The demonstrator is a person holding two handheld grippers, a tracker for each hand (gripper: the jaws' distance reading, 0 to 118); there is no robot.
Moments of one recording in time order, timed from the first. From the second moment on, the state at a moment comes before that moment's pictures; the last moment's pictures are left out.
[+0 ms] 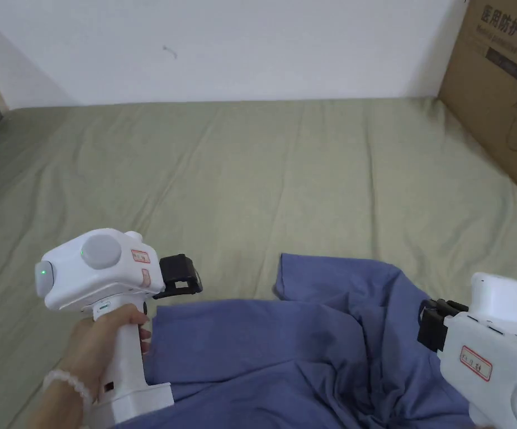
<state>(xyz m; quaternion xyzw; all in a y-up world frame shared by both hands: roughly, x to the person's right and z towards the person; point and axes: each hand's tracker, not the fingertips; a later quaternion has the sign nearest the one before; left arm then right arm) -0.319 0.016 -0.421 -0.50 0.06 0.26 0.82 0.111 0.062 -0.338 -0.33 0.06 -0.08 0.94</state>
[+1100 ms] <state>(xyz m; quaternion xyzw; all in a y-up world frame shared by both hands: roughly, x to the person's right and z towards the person) -0.297 0.045 -0.405 -0.46 0.04 0.15 0.88 0.095 -0.035 -0.574 -0.55 0.14 0.06 0.82</state>
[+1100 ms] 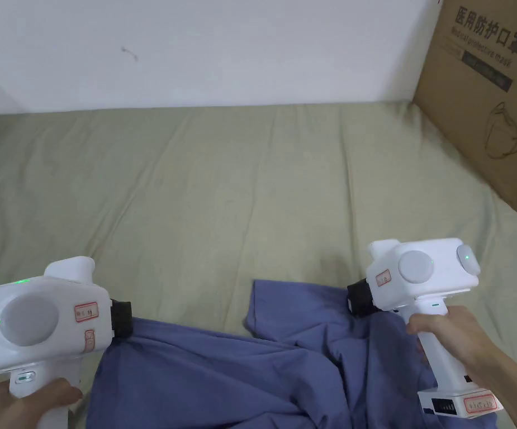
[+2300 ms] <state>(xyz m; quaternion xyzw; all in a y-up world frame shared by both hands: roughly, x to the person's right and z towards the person) -0.329 0.306 -0.348 -0.24 0.12 0.02 0.96 0.236 0.319 -0.480 -0.27 0.06 -0.12 0.96</state>
